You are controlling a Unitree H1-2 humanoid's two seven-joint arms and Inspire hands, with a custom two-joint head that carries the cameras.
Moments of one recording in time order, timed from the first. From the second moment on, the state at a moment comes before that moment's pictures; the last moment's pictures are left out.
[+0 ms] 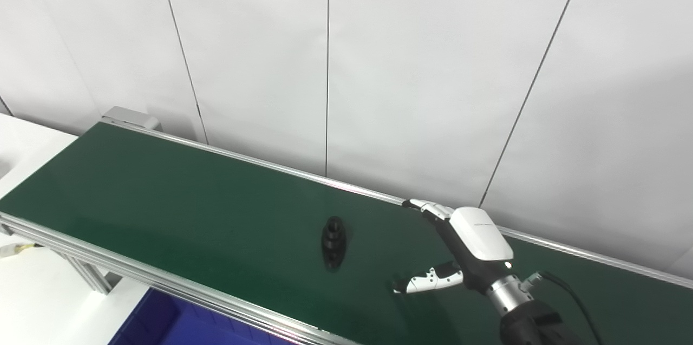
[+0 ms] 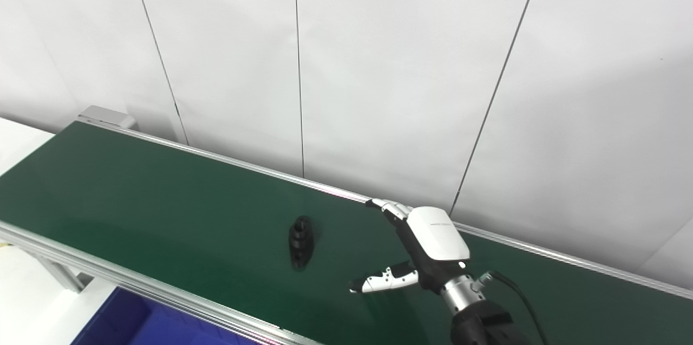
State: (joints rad) left arm 0.36 0.08 -0.50 0.21 0.27 -0.46 0.14; right arm -0.55 -0.08 0.49 0.40 -0.81 -0.25 0.07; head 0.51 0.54
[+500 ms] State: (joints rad) left arm 0.36 0.08 -0.49 0.21 0.27 -0.46 0.11; right arm -0.61 -0.02 0.56 0.54 -0.87 -0.21 0.06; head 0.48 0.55
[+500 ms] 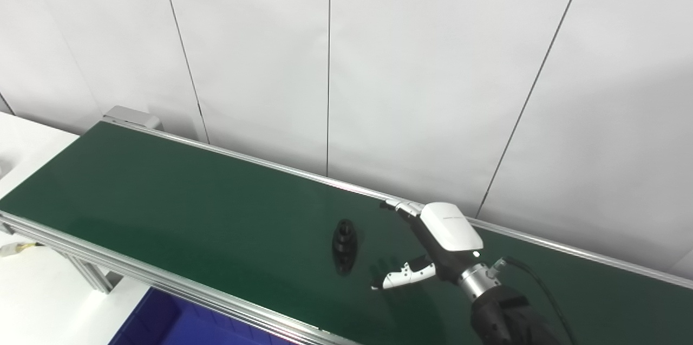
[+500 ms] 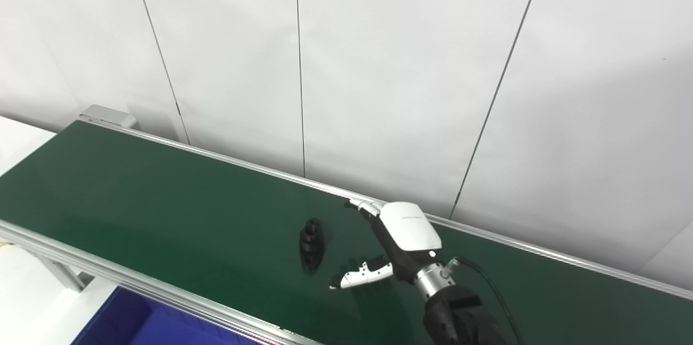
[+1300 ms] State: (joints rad) left arm 0.37 0.08 -0.49 0.21 0.27 -0.46 0.11; right arm -0.66 0.02 0.62 0.67 -0.89 -0.21 0.04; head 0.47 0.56
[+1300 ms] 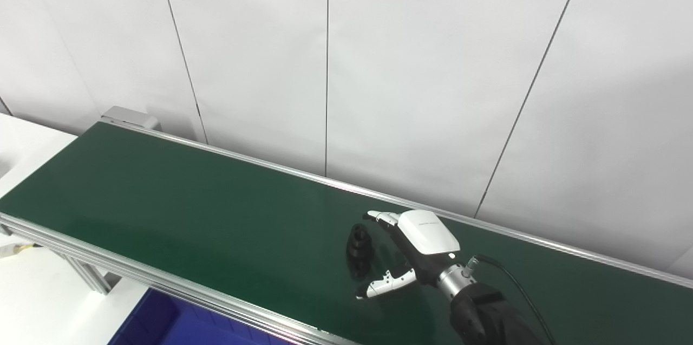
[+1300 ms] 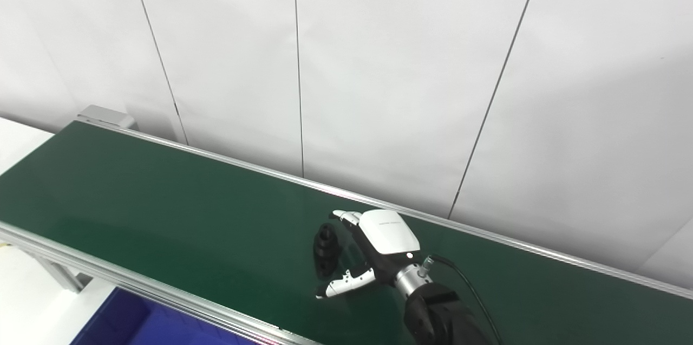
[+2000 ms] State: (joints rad) left arm 0.39 0.08 -0.48 0.18 0.27 -0.46 0.10; right arm -0.72 0.01 0.66 0.77 -0.90 -0.21 0.01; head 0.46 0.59
